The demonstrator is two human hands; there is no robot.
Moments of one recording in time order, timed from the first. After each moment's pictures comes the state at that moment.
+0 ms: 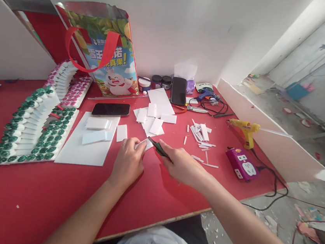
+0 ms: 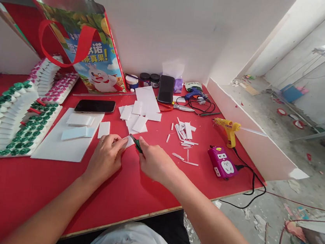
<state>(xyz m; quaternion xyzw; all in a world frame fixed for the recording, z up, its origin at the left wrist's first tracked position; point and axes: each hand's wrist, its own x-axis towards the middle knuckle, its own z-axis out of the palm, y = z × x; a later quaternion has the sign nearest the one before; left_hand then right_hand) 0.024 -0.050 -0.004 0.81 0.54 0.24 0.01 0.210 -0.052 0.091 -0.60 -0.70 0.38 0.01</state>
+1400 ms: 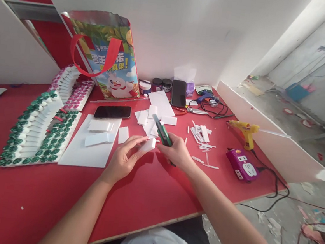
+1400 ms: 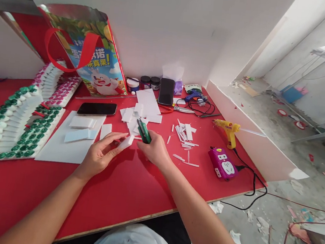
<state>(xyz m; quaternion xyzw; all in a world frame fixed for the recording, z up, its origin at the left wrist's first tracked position) 0.001 -0.040 0.009 0.68 0.44 0.43 0.41 0.200 -0.021 0.037 -0.60 -0.55 0.49 0.31</state>
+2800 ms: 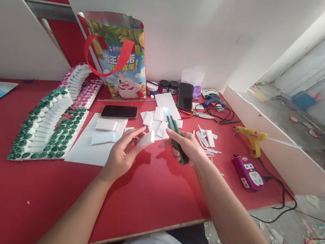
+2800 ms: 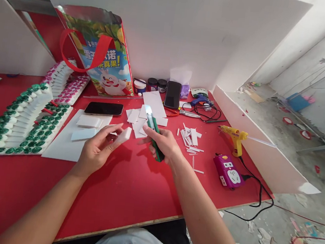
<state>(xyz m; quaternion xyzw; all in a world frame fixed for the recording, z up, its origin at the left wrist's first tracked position) -0.008 -0.034 0.019 0.63 0.45 0.50 0.38 0.208 -0.001 0.067 -0.55 -0.41 0.65 0.32</state>
